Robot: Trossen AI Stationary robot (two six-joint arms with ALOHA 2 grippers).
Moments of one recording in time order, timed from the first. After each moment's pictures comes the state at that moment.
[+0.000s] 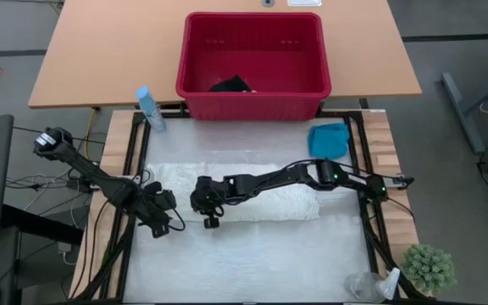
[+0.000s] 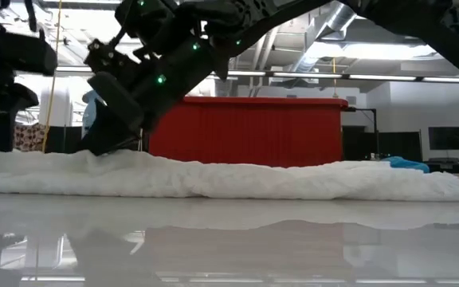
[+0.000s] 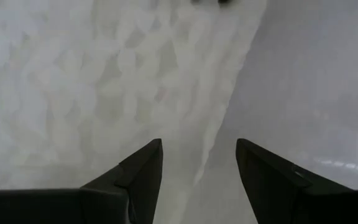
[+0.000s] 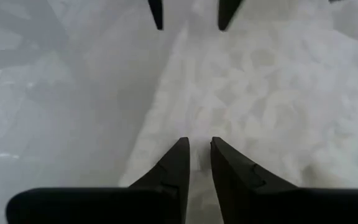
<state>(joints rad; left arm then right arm) -0.57 1.00 0.56 -0.78 -0.24 -0.85 0.07 2.44 2.01 -0.25 -0.05 -0.13</state>
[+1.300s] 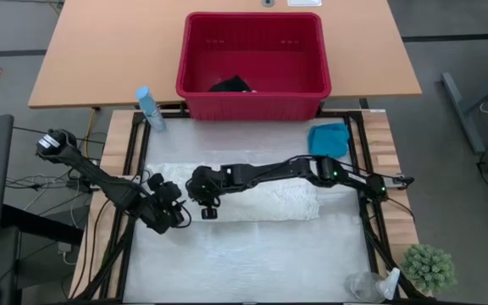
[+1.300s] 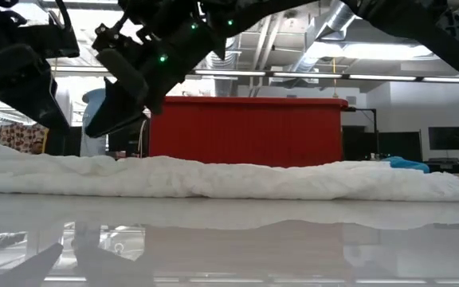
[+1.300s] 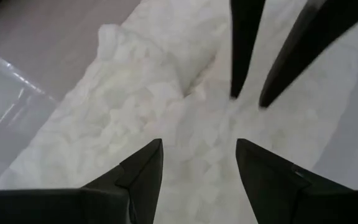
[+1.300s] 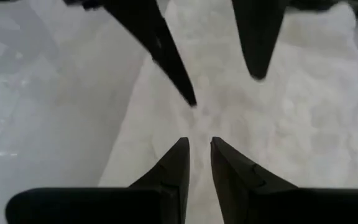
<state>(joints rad) -0.56 1.11 0.58 -0.72 -0.67 -0.96 0.03 2.44 2.17 -0.46 -0.05 -0.13</state>
